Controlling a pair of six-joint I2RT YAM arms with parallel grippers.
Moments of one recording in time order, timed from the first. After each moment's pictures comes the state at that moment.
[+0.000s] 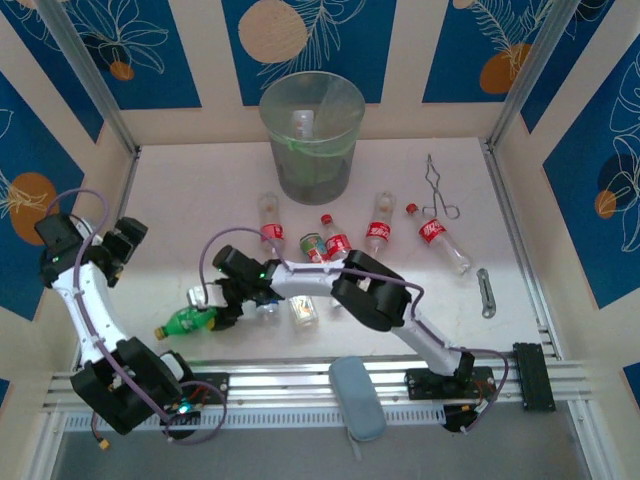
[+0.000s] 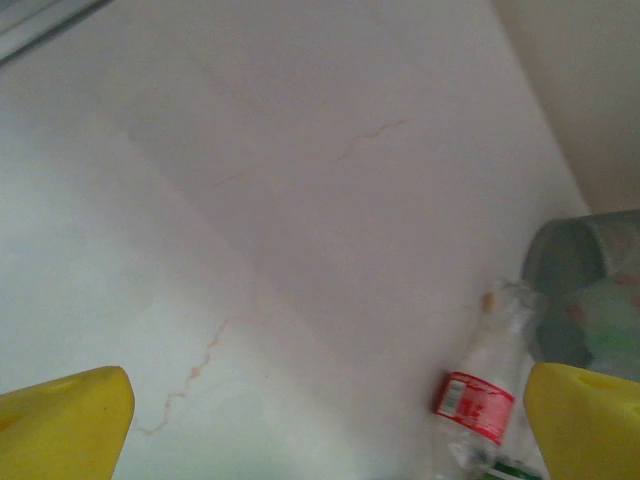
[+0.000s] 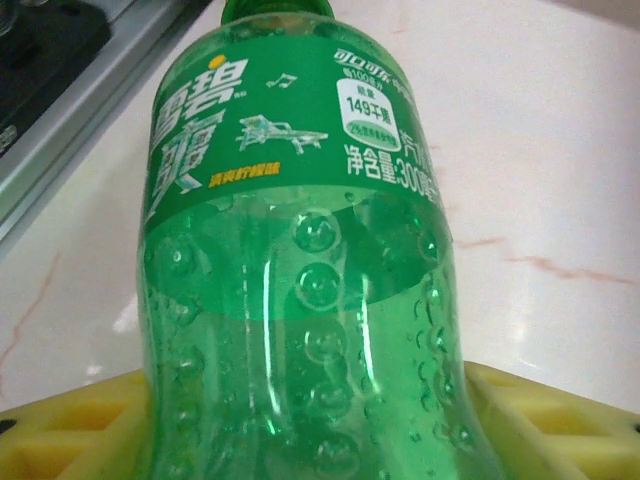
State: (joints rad) left arm 0.65 1.10 1.06 -0.87 0.48 -0.41; right arm 1.12 2.30 1.69 -0.11 -0.49 -0.62
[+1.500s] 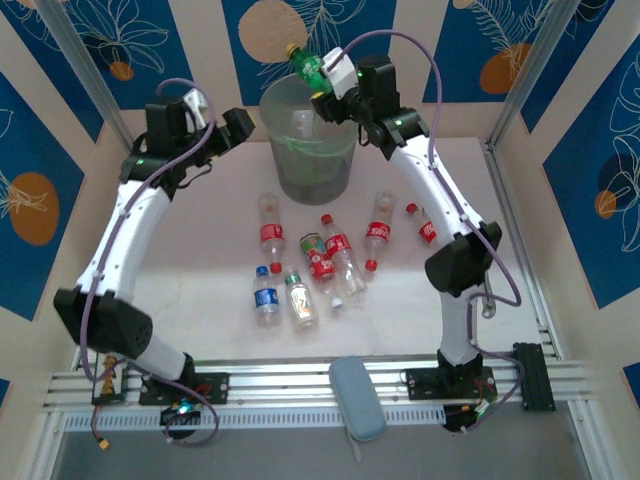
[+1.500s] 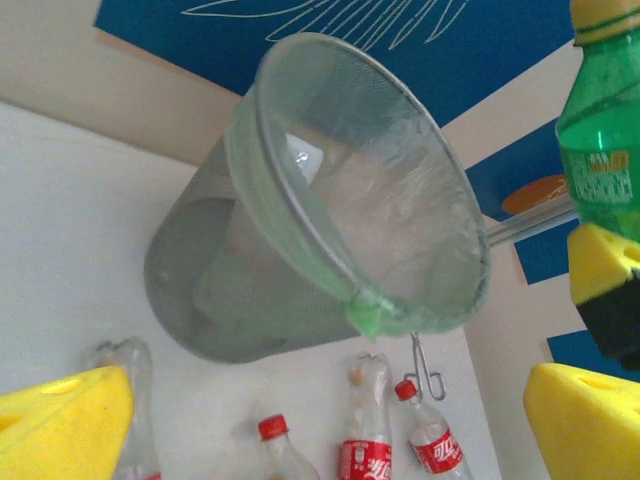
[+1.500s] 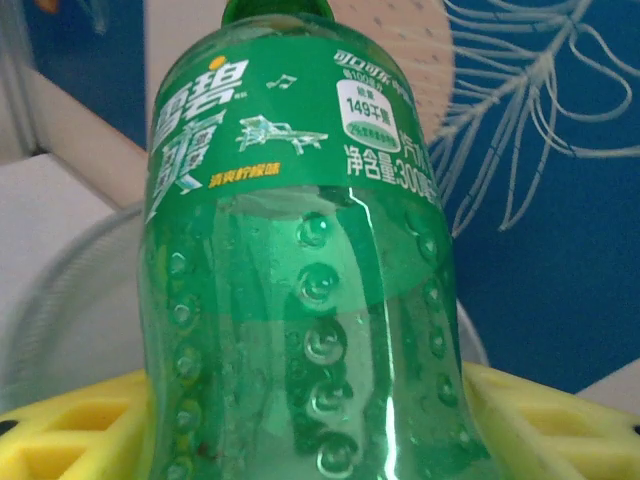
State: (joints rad) left arm -0.20 1.60 1.70 -0.54 0.31 -0.64; right arm 0.44 2.10 2.38 -0.58 -0.05 -0.32
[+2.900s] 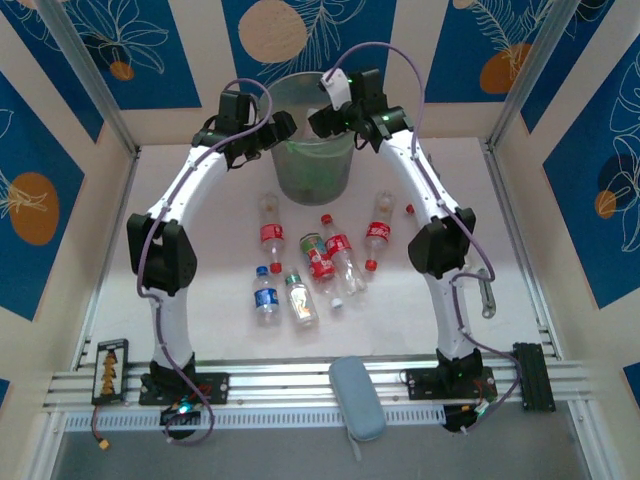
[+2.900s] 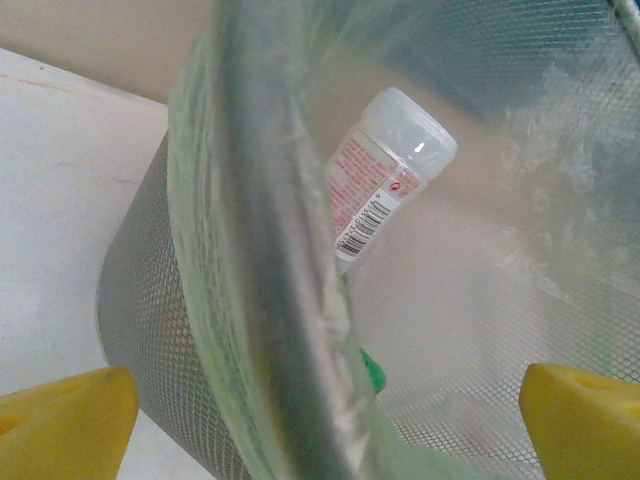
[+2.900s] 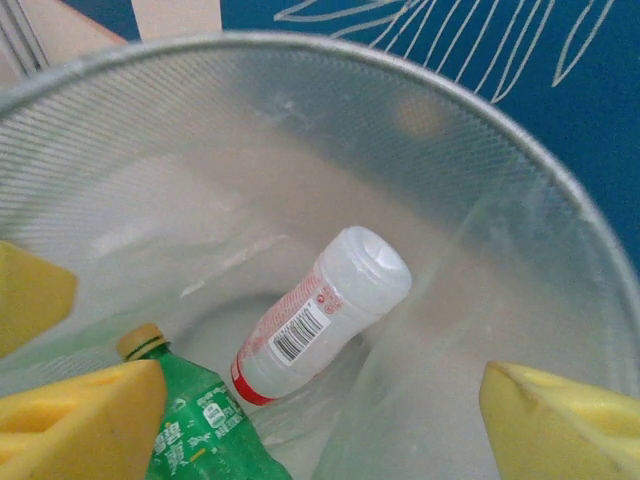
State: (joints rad) left arm -0.30 2.07 2.02 -0.56 0.24 -0.68; right arm 0.40 2.25 2.52 -0.75 -0.12 -0.22
